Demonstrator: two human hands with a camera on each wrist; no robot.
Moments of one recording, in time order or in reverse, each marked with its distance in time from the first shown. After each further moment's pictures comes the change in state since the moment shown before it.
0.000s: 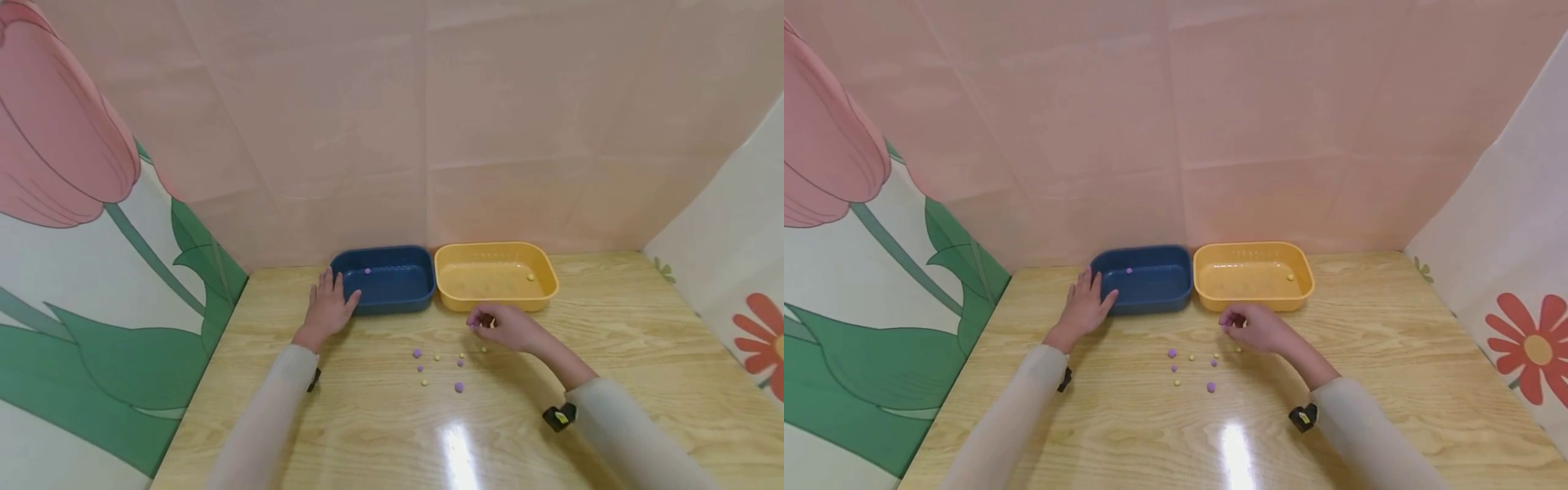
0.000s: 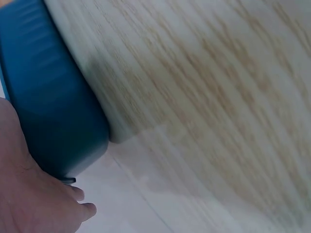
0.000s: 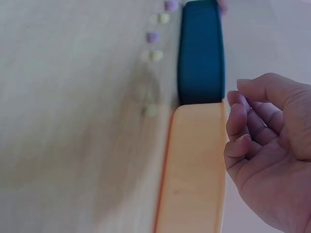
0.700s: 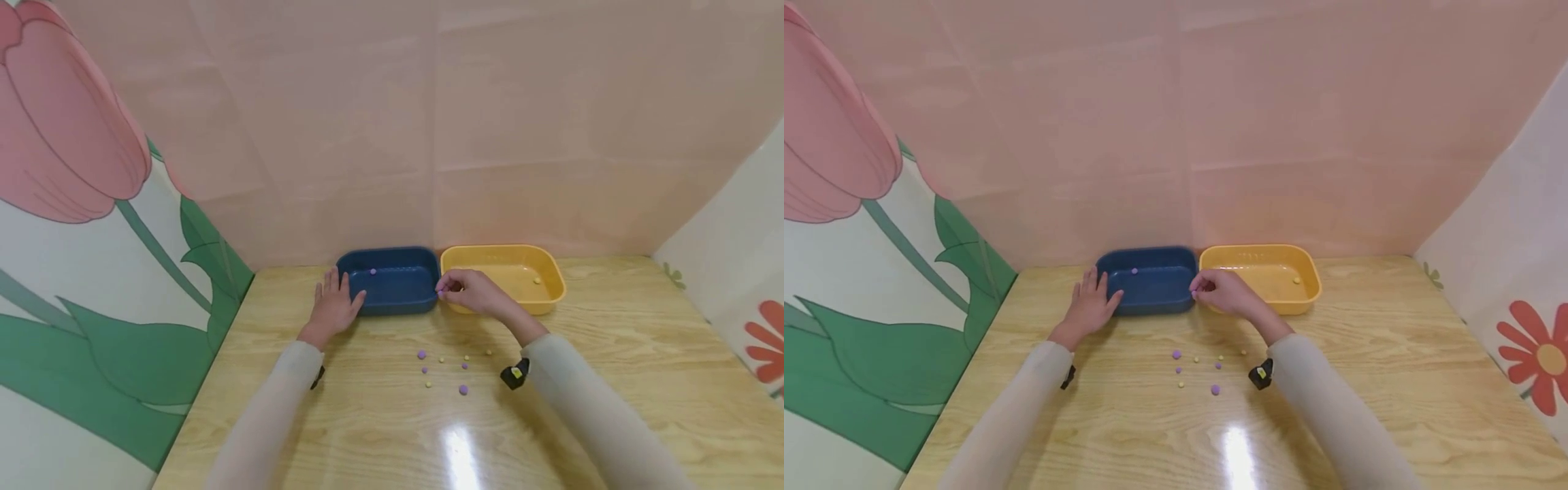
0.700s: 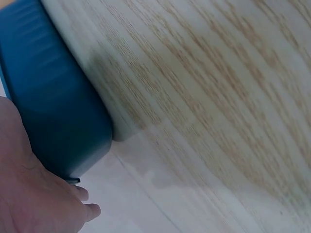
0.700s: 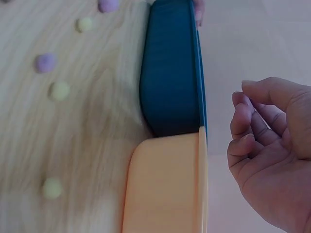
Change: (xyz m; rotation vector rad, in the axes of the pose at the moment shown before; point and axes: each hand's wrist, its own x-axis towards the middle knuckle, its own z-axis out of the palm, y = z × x) left_hand 0.002 0.001 0.000 0.036 -0.017 -0.014; right_hand 0.084 -0.024 0.002 0.061 0.019 0.069
